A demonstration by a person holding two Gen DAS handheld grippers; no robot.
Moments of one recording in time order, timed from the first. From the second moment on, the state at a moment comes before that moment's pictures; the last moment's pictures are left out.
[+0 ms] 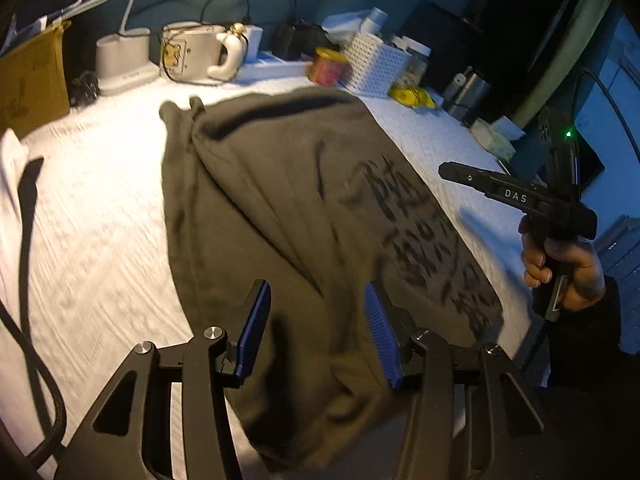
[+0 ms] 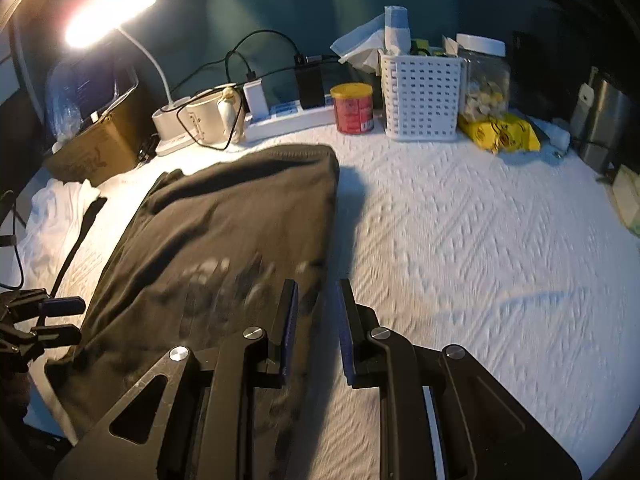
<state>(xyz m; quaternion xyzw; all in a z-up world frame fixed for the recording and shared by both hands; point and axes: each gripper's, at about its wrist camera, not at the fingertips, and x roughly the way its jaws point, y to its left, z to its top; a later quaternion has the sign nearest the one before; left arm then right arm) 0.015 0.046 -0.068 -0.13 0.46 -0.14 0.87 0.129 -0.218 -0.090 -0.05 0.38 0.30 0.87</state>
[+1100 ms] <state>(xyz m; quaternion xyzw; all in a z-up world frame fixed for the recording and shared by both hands) -0.048 0.035 -0.084 -0.13 0.47 -0.13 0.86 0.019 -0.264 -0.136 -0.02 0.42 0.33 0.85</state>
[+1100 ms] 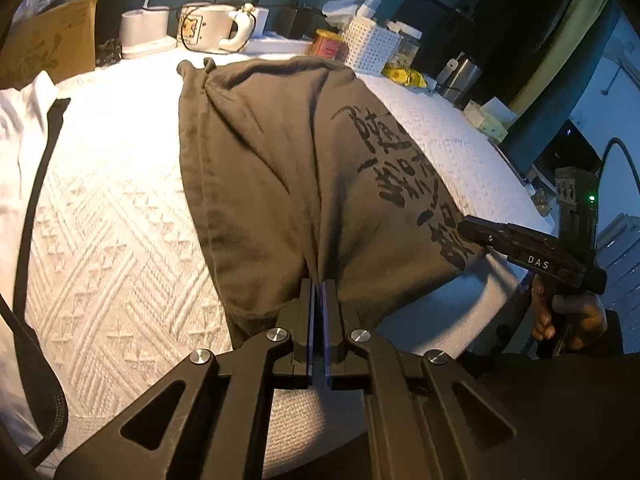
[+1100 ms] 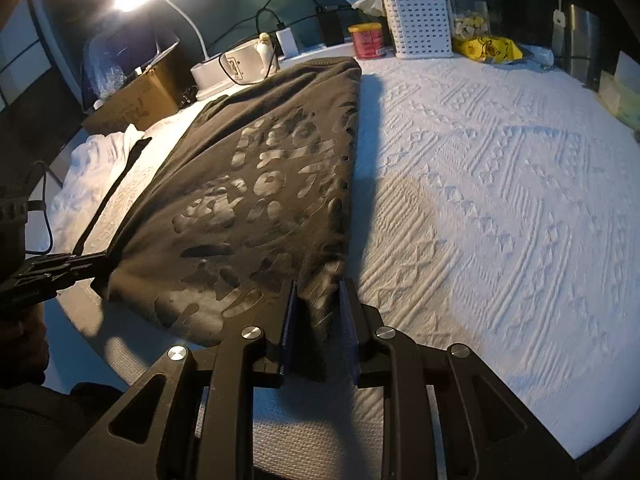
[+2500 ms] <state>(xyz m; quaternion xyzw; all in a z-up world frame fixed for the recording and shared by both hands) 0.032 0.020 -0.066 -0.09 0.48 -0.13 0.87 -0.004 -0.315 -0.117 -0.04 0.42 0.28 0.86</state>
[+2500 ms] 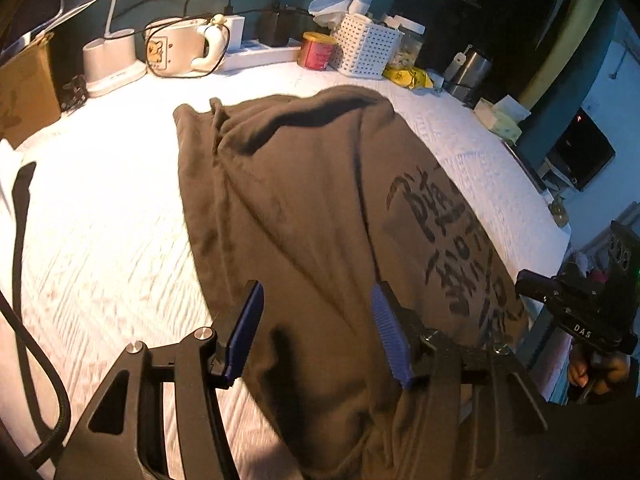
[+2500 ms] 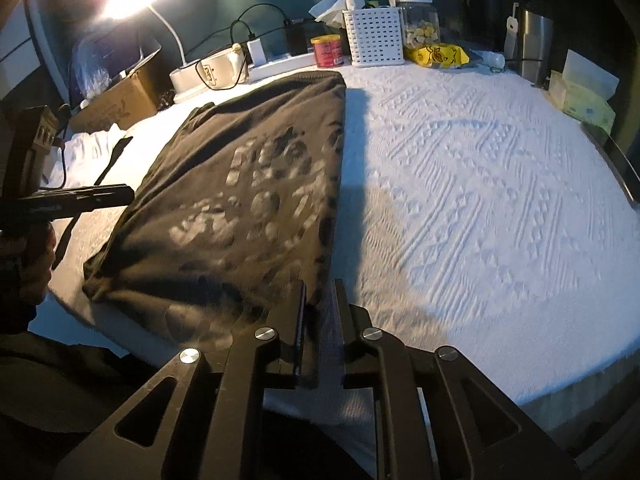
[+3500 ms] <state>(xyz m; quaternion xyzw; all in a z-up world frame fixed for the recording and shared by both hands) 0.060 0.047 -0.072 -0.10 0.48 -0.07 0.87 0.065 -0.285 -0.112 -0.04 0.42 0.30 0.86</state>
